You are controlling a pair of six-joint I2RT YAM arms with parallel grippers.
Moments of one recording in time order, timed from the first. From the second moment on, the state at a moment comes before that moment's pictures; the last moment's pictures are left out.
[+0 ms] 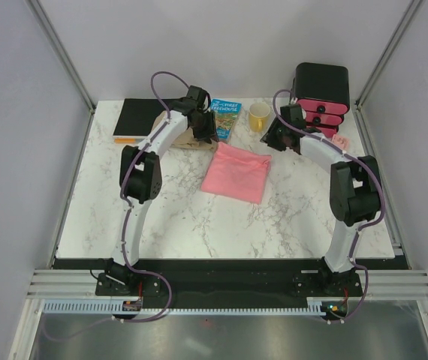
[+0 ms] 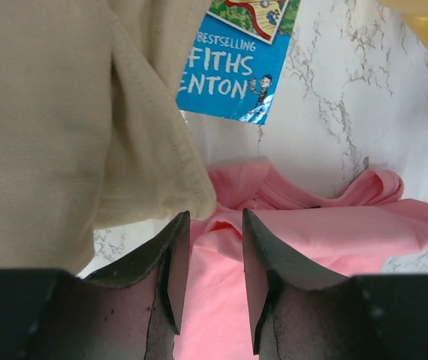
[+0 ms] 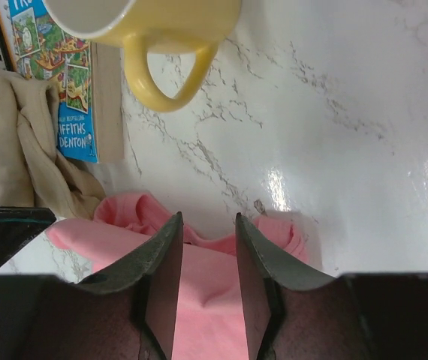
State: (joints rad) left arm -0.39 2.41 2.23 -0.81 0.21 -0.45; right arm 0.25 1.92 1.39 -0.23 -0.03 0.73
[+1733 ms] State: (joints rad) left arm -0.60 1.96 1.30 -0.49 0.27 -0.40; right arm 0.43 1.96 1.32 -0.44 0.02 0.49
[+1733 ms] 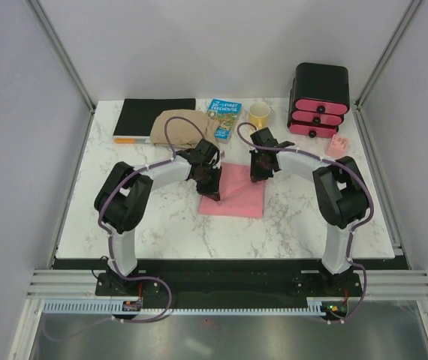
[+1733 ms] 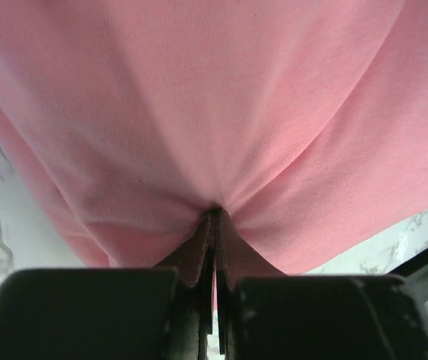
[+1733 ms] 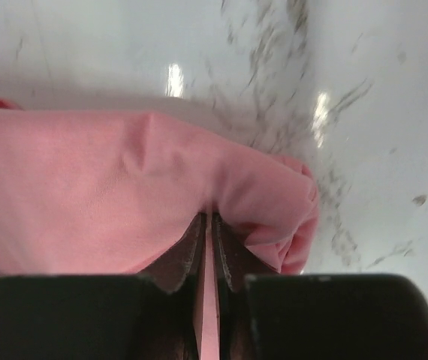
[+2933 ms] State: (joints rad) left arm -0.48 1.55 1.07 -0.69 0.22 -0.42; right arm 0.54 1.27 0.67 -0.48 -0.13 0.64
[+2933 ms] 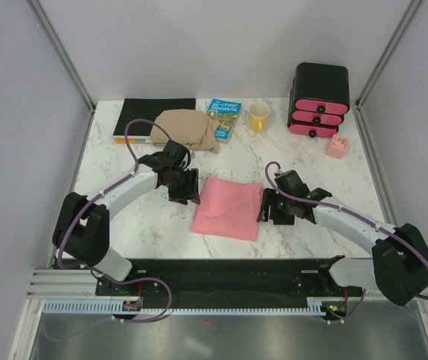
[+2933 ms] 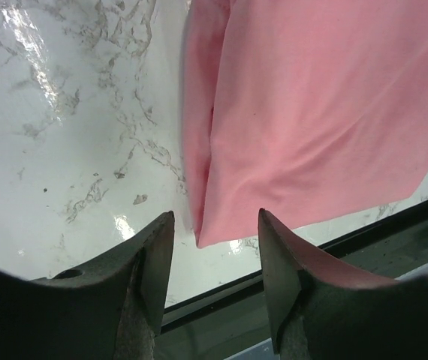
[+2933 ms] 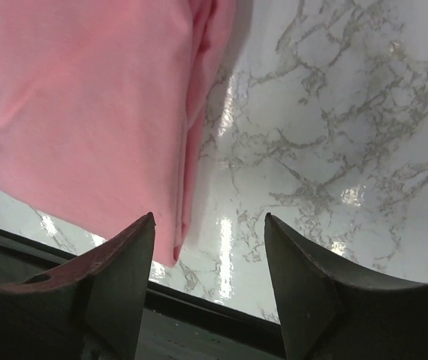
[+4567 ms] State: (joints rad) left arm -0.48 1.47 0.93 -0.68 0.18 -0.42; right arm 0.54 1.56 0.90 -0.40 -0.07 0.59
